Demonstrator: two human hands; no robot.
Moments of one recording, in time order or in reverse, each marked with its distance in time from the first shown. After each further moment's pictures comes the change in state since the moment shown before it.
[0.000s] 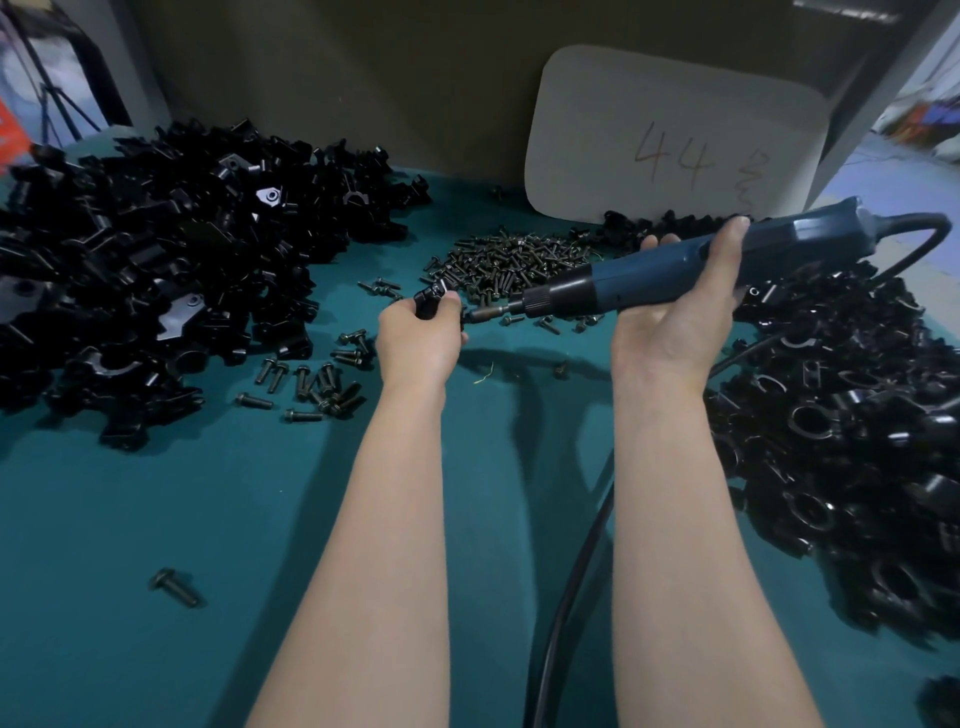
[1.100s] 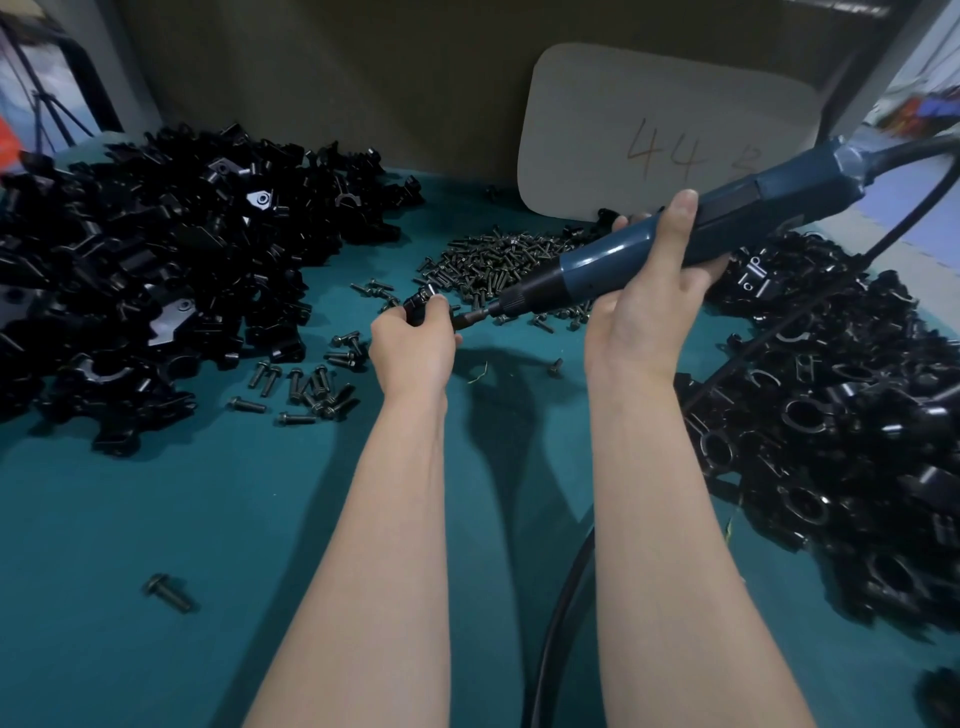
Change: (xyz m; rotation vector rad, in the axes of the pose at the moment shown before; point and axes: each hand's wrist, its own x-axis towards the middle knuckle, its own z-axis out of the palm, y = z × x) left_hand -0.001 -0.007 0.007 -0.118 0.086 -0.010; right_hand -0.010 0.008 0.014 -0.203 -0.117 -0.110
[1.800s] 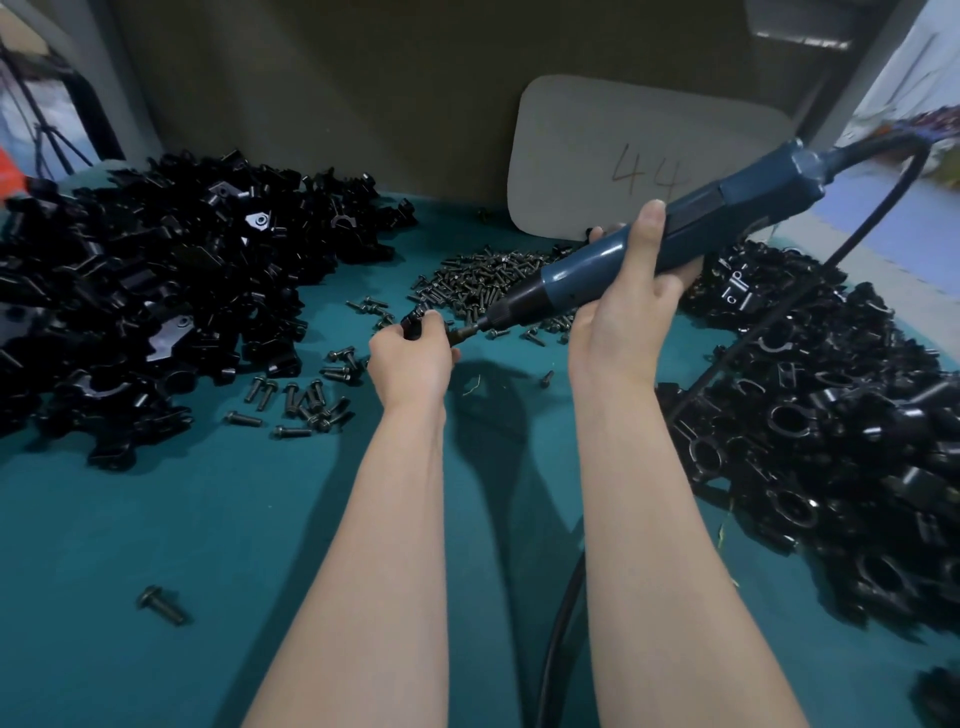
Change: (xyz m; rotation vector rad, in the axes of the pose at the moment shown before) left_hand 0.000 -0.002 0.003 -0.010 0.032 -0.015; right_hand -0.004 0.001 0.001 0.012 -0.064 0.000
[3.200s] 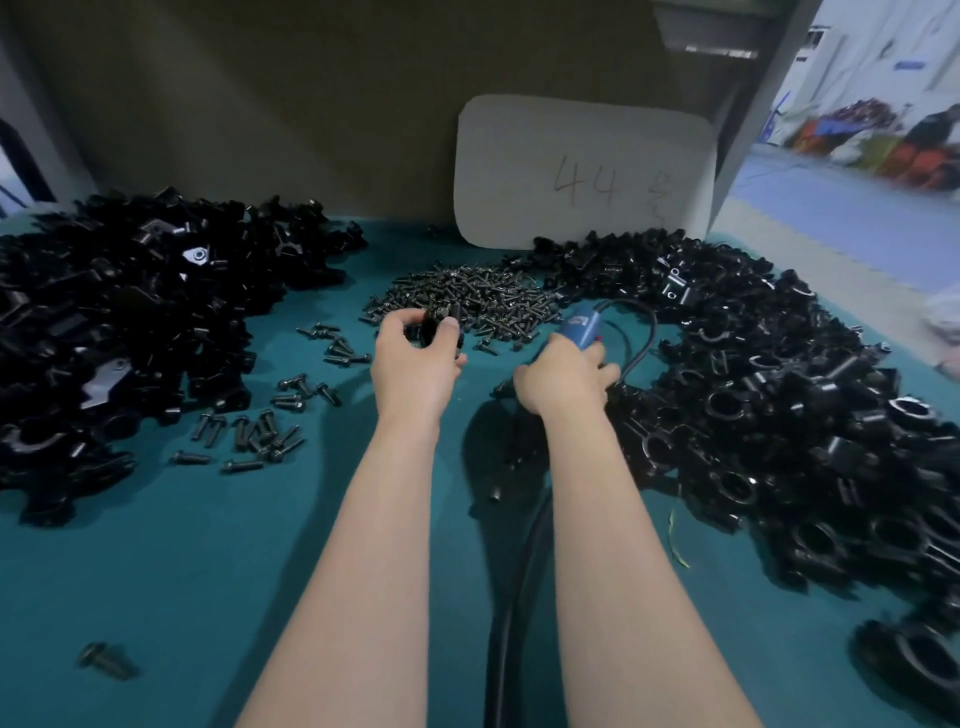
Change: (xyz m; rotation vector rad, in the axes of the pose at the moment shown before) left_hand -0.033 0.008 0.021 0.083 -0.261 0.128; right_hand 0.006 0.002 -0.040 -1.733 -0.162 0.470
